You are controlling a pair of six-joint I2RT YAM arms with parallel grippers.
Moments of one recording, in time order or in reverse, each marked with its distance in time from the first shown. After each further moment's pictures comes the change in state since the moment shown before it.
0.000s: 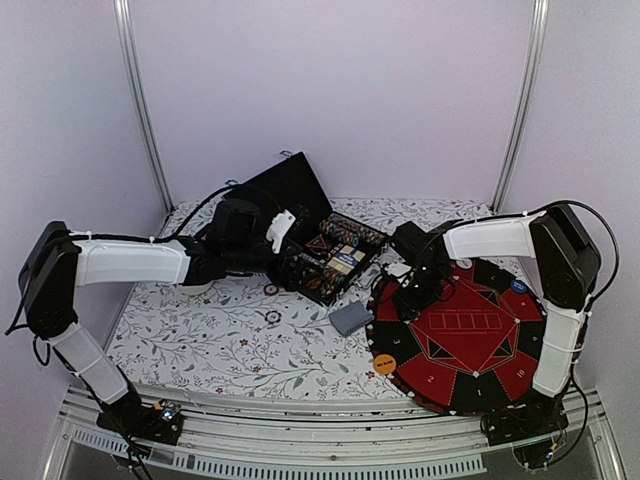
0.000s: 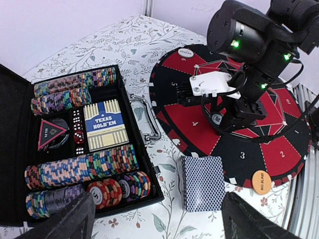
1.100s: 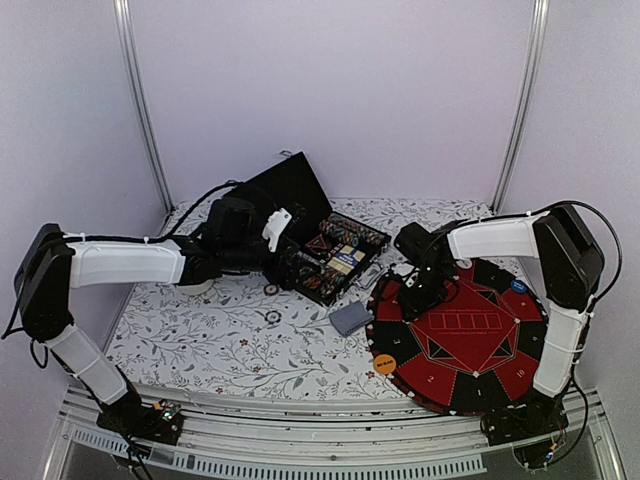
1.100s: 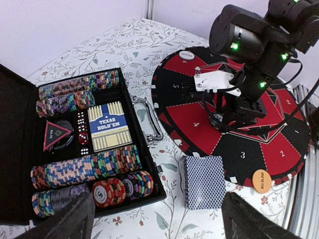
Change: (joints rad) left arm 0.009 -0.030 -0.013 -0.006 0.000 0.013; right arm -0.021 -0.016 -0.026 -0.029 -0.021 0.089
